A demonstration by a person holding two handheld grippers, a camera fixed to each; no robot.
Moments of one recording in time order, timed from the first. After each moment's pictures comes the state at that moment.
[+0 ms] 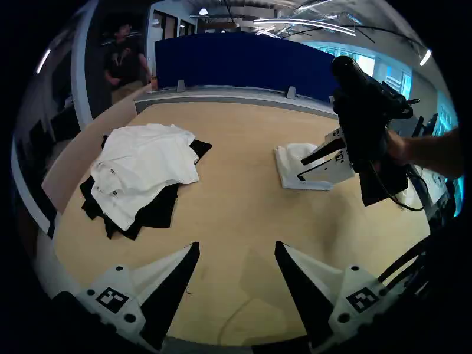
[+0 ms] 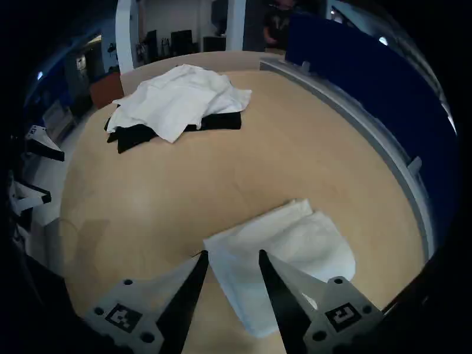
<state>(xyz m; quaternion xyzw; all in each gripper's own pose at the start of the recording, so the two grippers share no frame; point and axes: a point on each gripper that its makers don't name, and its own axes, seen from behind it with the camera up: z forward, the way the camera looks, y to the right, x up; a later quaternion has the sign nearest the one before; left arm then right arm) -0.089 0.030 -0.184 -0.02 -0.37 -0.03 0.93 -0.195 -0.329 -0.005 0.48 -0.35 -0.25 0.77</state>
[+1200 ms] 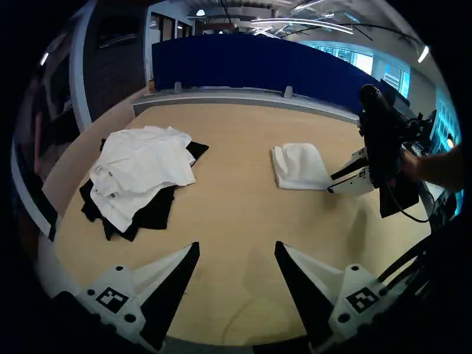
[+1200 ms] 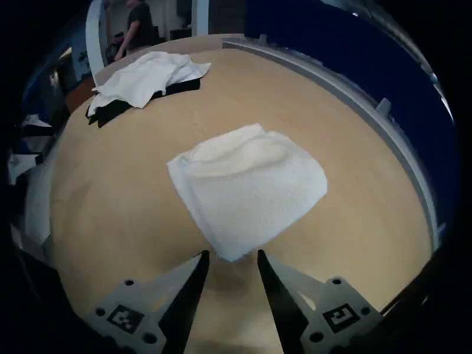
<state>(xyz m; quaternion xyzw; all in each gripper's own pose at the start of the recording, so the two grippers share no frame) -0.093 0.034 -0.180 -0.02 -0.36 -0.02 0.93 -0.228 -0.222 -0.026 0.40 -0.40 -0.23 0.79</state>
